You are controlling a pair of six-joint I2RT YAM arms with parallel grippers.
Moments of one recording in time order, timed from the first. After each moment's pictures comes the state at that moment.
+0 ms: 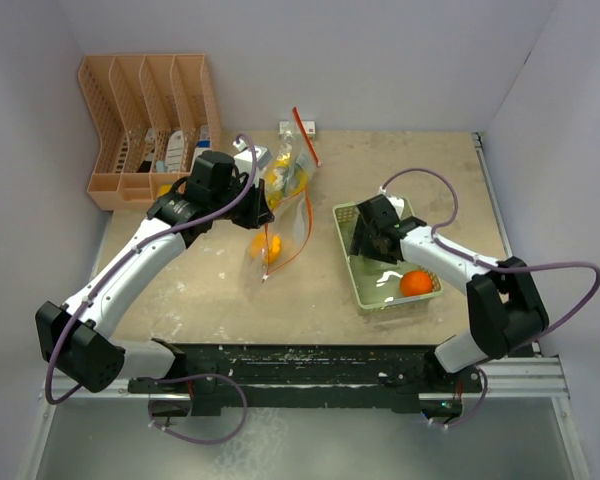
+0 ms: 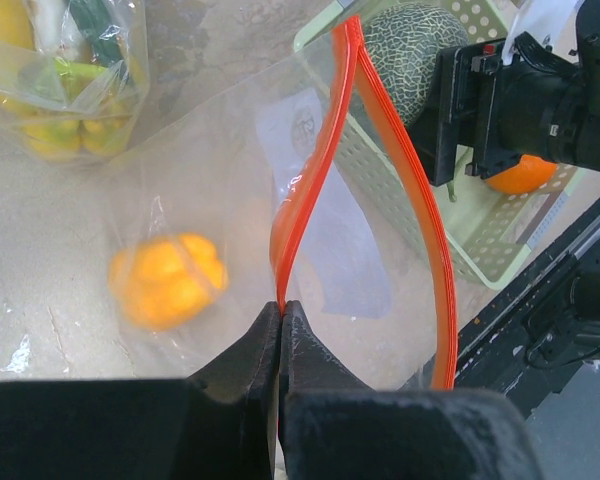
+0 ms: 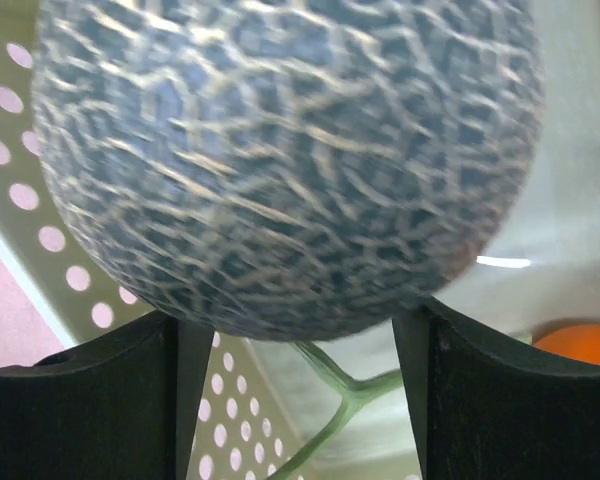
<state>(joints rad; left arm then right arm) -0.50 1.32 1.28 -0.59 0.28 -0.23 0.49 1.51 0.94 -0.51 0.29 0.67</state>
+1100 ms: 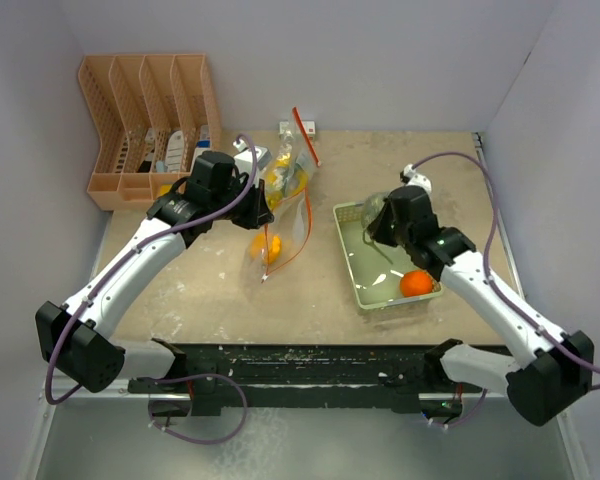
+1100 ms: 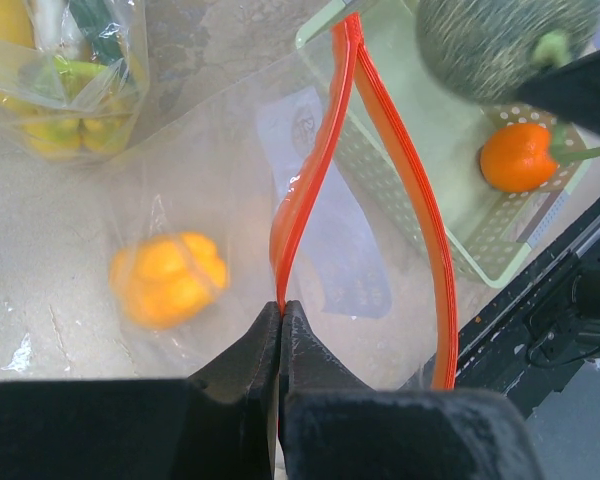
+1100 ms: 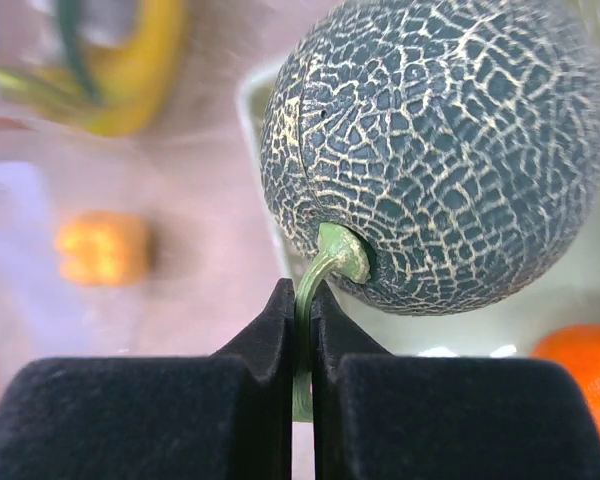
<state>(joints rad) -0.50 1.32 1.28 -0.59 0.28 -0.22 0.49 1.16 0.93 -0.49 0.23 0.67</state>
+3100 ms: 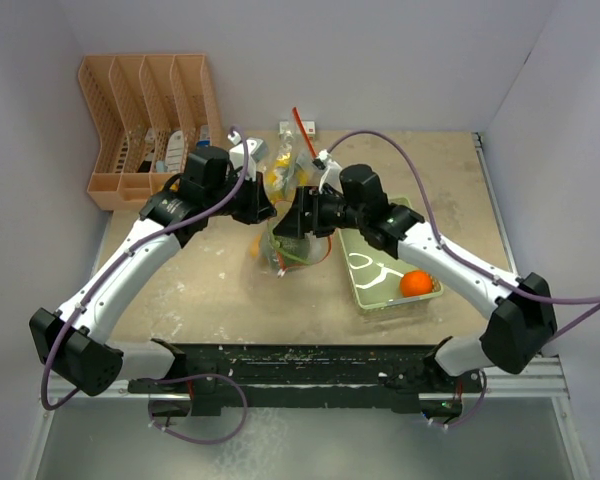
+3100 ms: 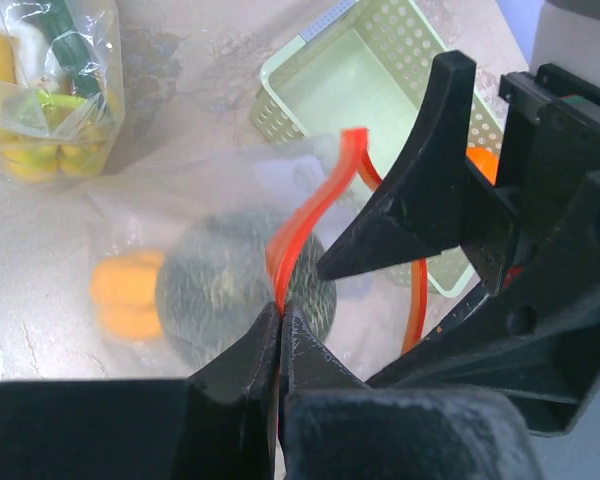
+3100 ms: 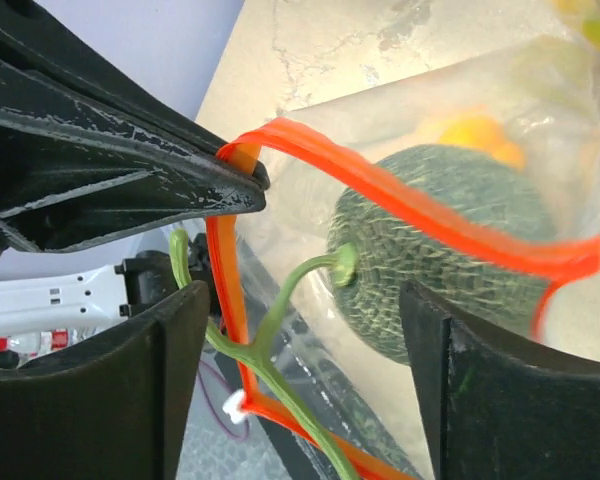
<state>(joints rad) -0.50 1.30 1.32 -0.59 0.32 -0.29 0.69 1.44 1.18 -0.18 -0.42 0.64</state>
